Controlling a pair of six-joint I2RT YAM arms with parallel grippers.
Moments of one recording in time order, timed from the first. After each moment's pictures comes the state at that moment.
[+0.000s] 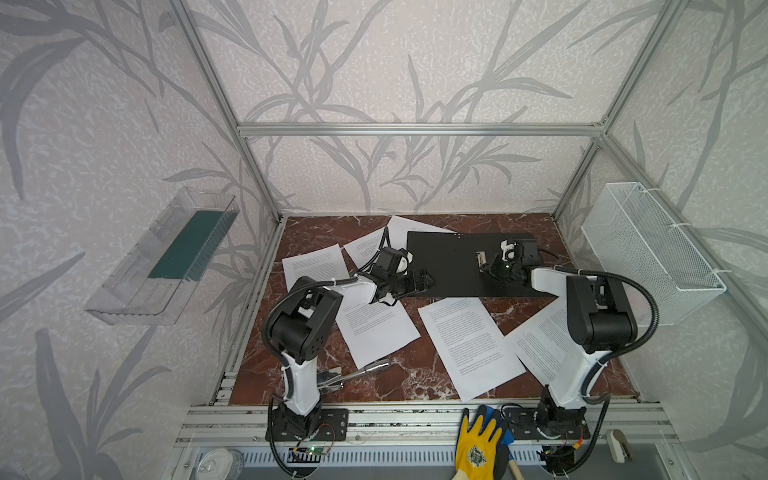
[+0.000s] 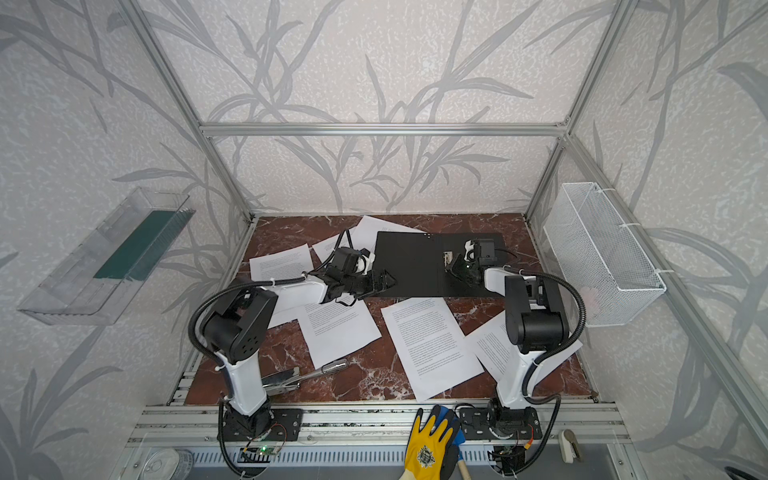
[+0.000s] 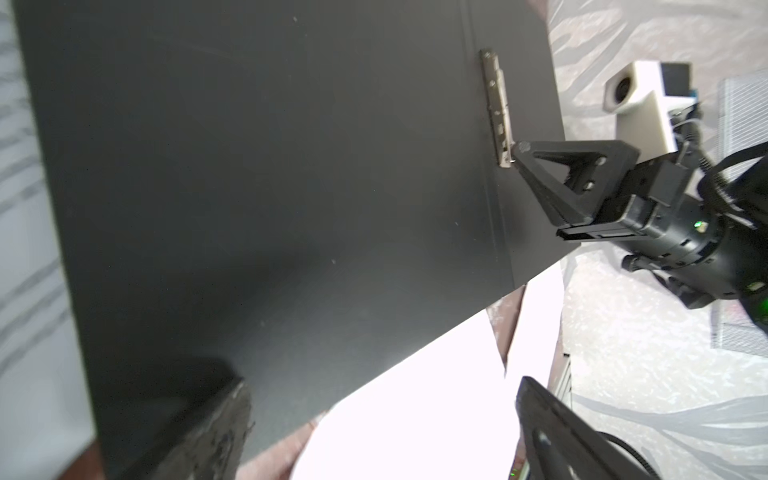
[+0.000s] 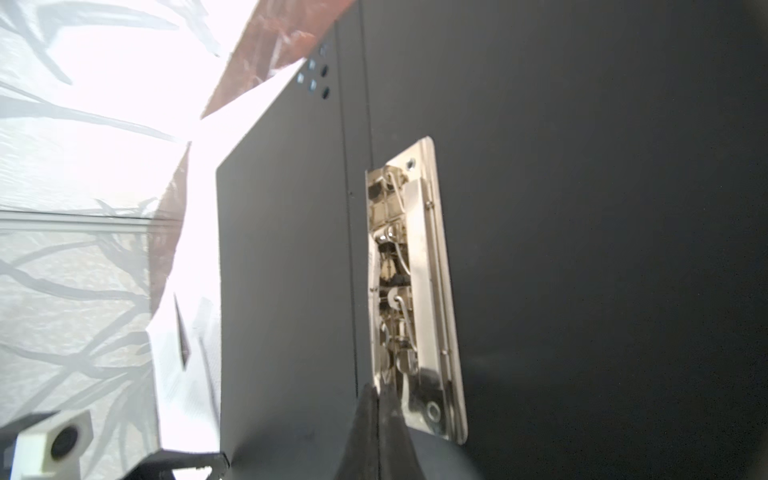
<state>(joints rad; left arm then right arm) -0.52 1.83 1.06 0.05 0.49 -0.73 0.04 1.85 1.03 0.04 -0.49 0.67</state>
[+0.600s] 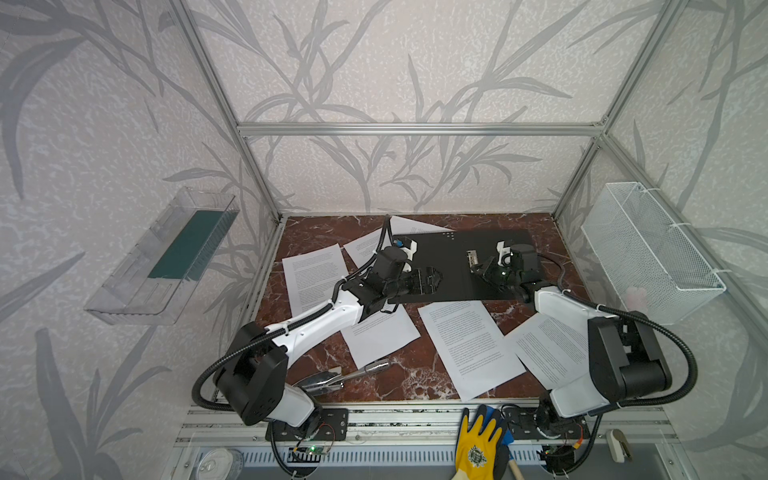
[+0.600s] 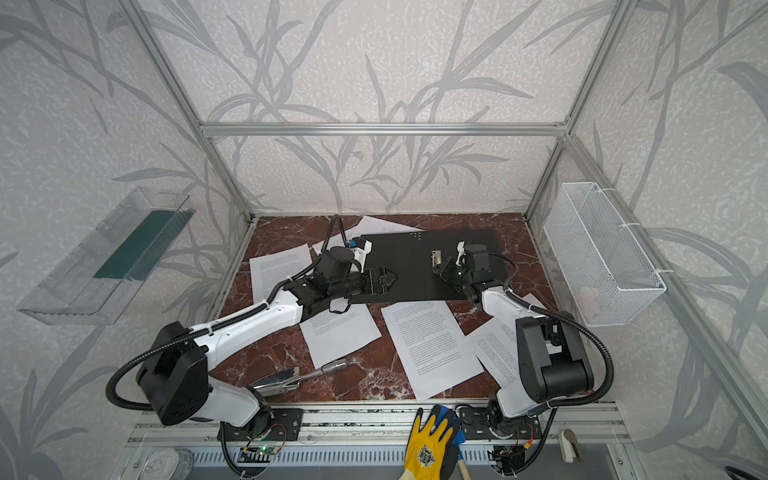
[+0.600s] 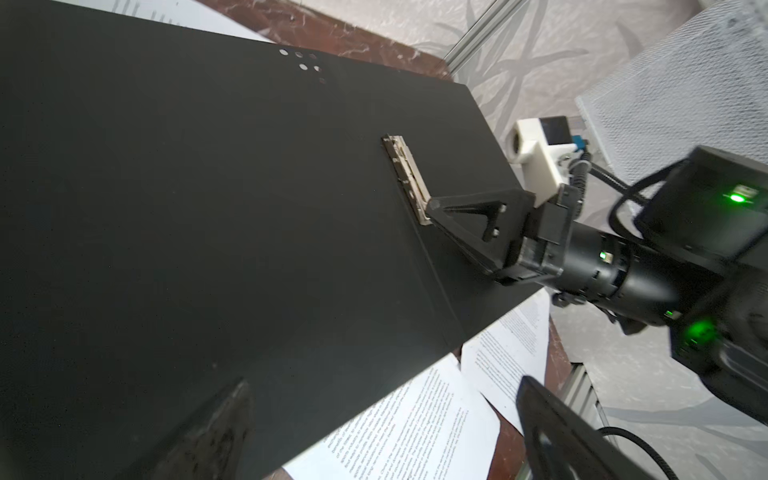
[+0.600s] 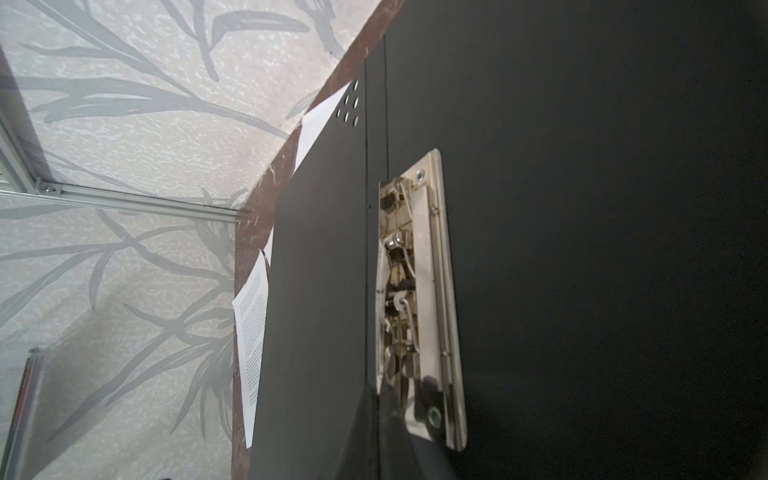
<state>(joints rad) -0.67 1.50 1.03 -0.10 0.18 -0.65 0.20 1.53 0.78 0.14 -0.42 0.86</state>
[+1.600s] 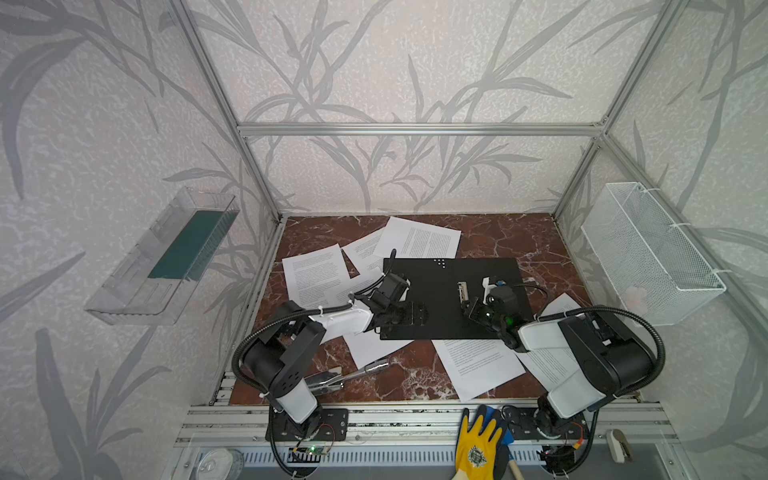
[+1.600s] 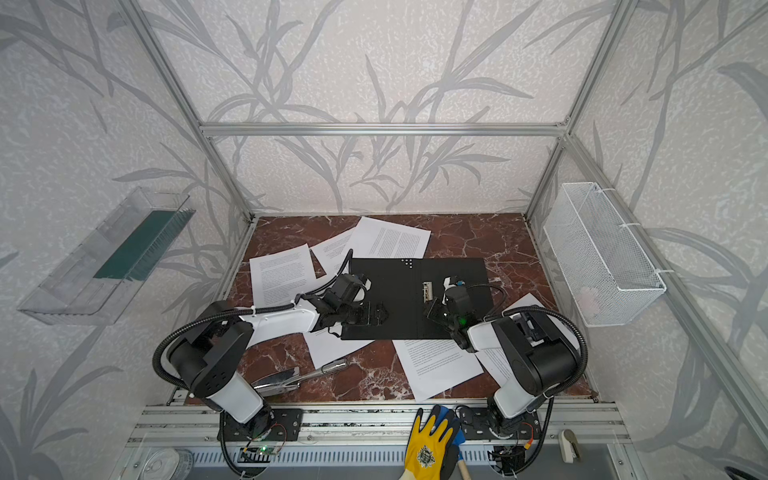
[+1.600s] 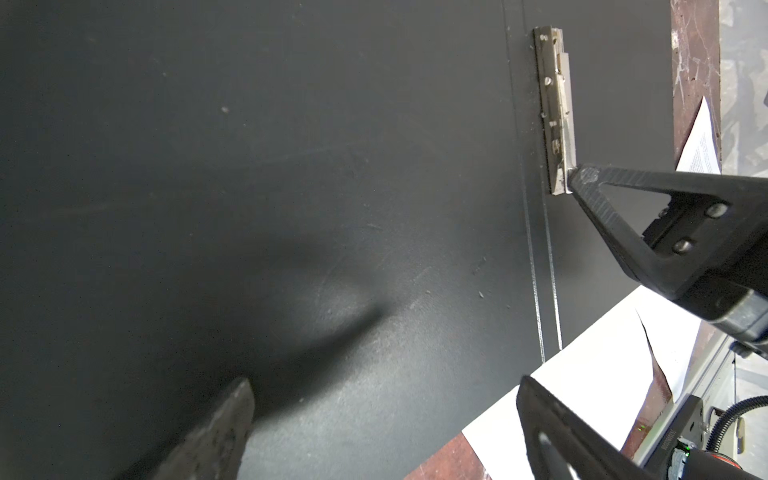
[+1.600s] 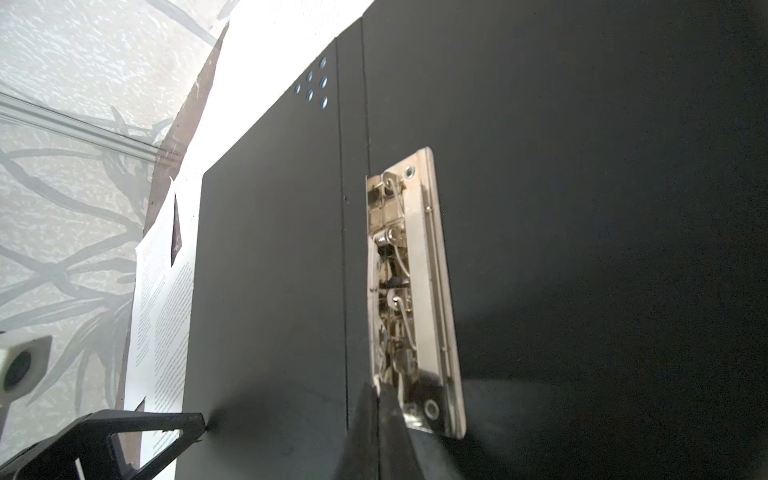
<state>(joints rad) -0.65 1.66 0.83 -0.11 0.22 -0.63 0.38 1.61 0.41 0.59 -0.19 0.80</state>
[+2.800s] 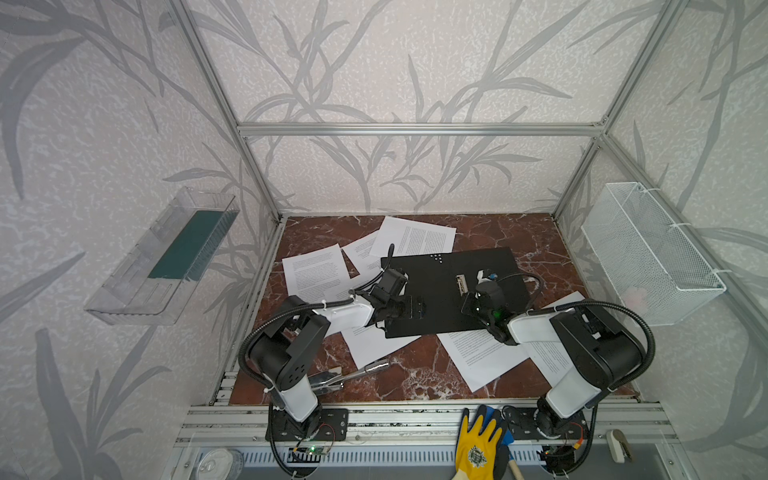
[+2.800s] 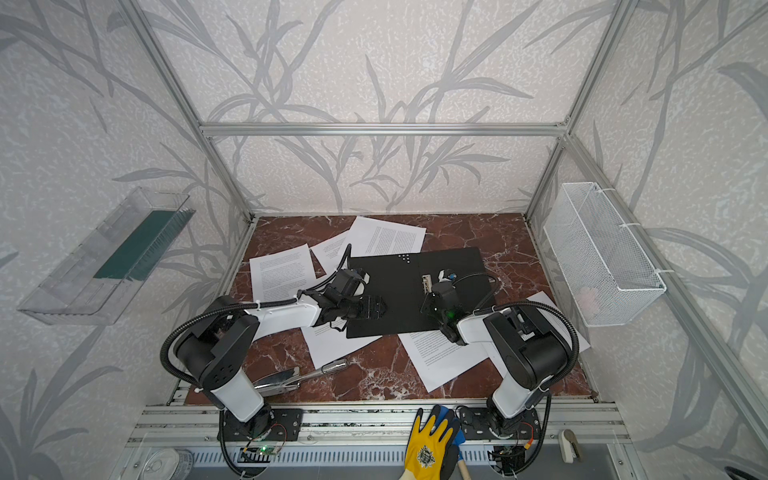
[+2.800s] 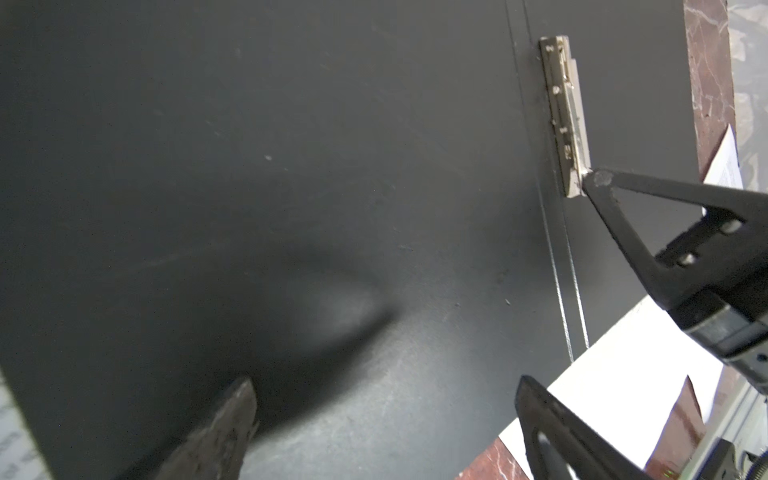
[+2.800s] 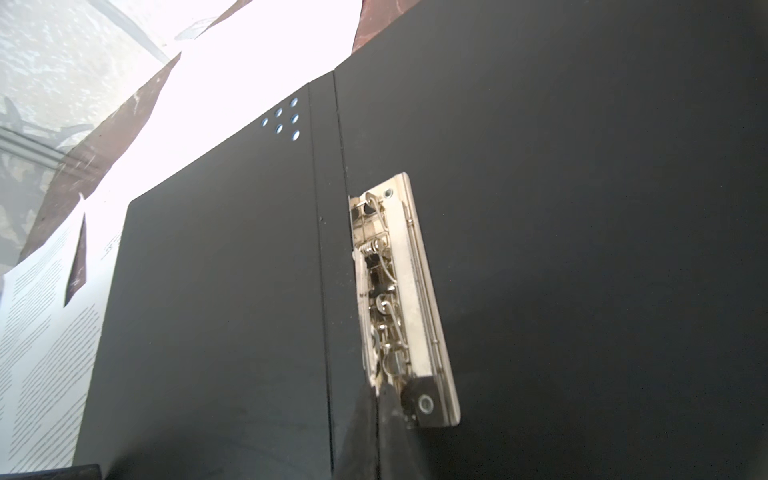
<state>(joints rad) -0.61 1.71 0.87 -0.10 0.18 -0.60 0.47 1.67 0.53 0.47 0.13 0.71</state>
